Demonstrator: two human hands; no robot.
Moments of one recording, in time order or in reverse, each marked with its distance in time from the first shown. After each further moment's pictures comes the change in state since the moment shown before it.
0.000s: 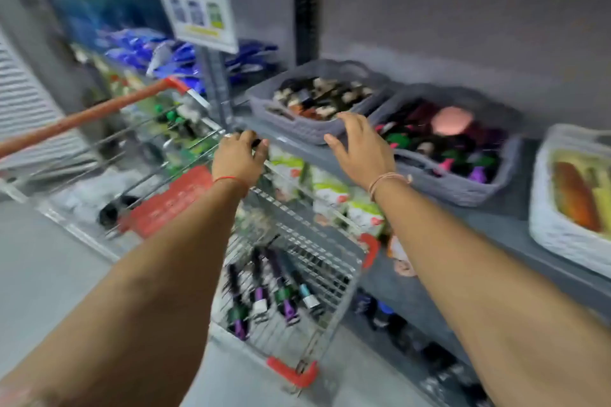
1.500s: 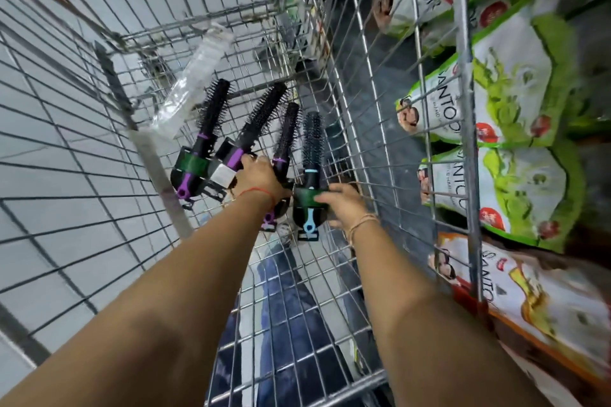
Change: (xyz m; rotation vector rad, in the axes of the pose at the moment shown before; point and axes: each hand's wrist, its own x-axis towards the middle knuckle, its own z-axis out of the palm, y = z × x) left_hand -0.094 -0.132 0.347 -0.182 -0.786 -1.116; right_hand -0.060 0.145 0.363 0.343 -1.152 1.038
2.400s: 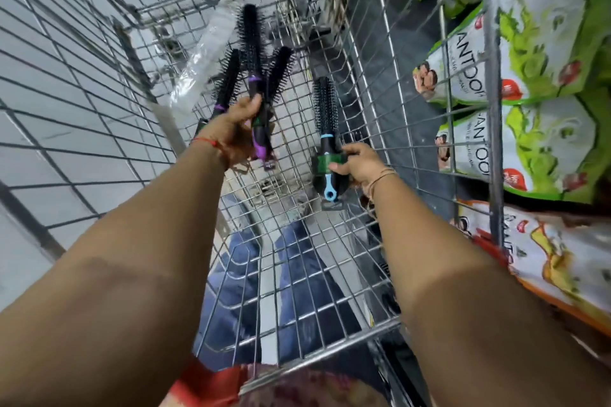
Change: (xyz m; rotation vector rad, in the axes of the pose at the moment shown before) left_hand 0.012 -0.055 -0.053 -1.530 -0.519 0.084; right_hand -0.007 -0.014 -0.004 -0.068 -0.052 -0.063
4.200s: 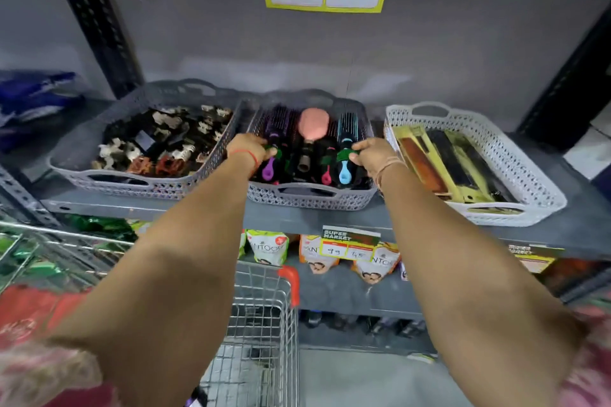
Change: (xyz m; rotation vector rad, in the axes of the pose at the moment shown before) left_hand -0.236 -0.031 0.443 2.068 -0.488 0.933; right_hand -0.384 0.085 -0.207 0.616 1.180 -0.261
